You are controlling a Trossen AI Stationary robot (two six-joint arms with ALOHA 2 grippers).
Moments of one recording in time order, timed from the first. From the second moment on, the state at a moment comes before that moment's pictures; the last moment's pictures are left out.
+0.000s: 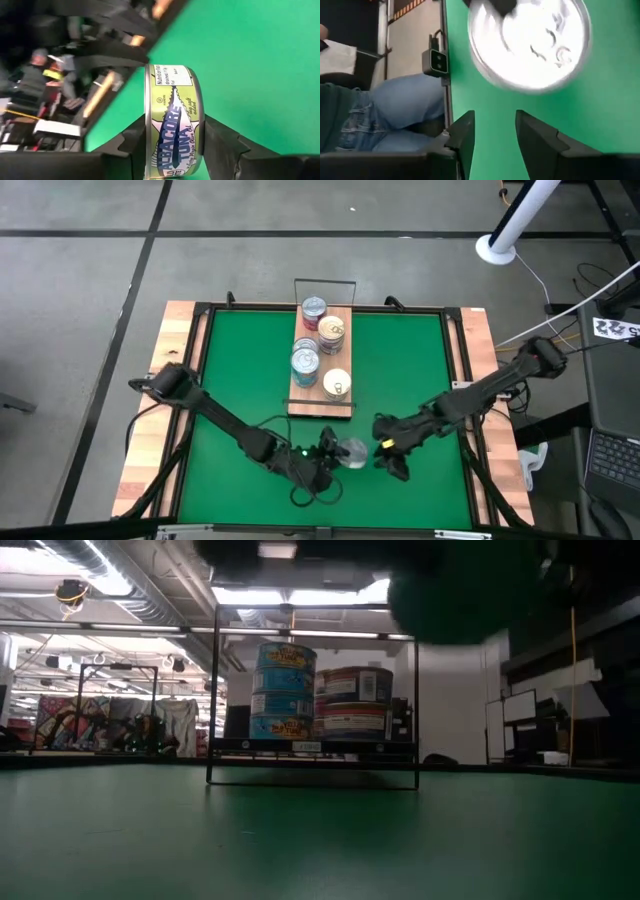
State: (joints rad) left arm -0.51 1.94 1.34 0.06 -0.63 0.62; right arm 0.50 1.36 1.01 -0.45 -0.10 0.79
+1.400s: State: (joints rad) left arm 0.18 1.14 0.91 -0.56 -0.78 0.72; right arm 0.14 0.98 1.01 -0.87 0.27 0.54
